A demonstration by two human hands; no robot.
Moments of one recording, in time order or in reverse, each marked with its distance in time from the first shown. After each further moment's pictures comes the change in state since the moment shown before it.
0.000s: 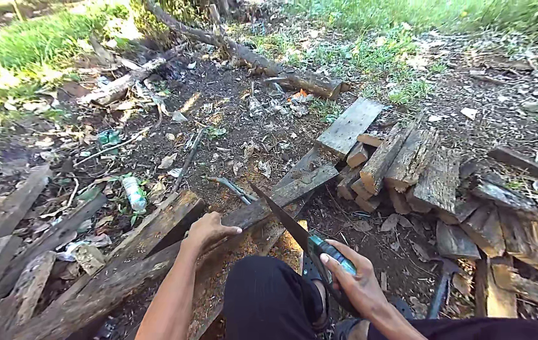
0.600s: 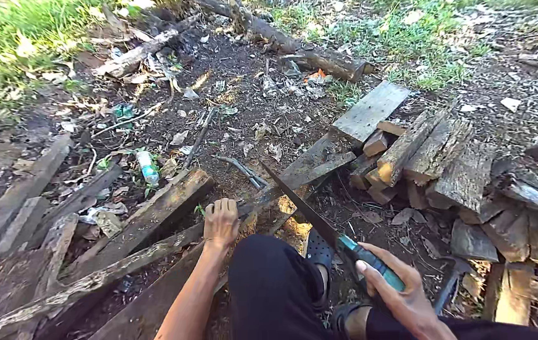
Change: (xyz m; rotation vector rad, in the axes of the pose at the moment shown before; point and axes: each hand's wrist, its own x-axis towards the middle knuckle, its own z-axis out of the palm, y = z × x) left_hand -0.067 0.025 0.062 0.365 0.750 0.218; right_hand -0.029 0.005 -0.054 -0.075 -0.038 -0.122
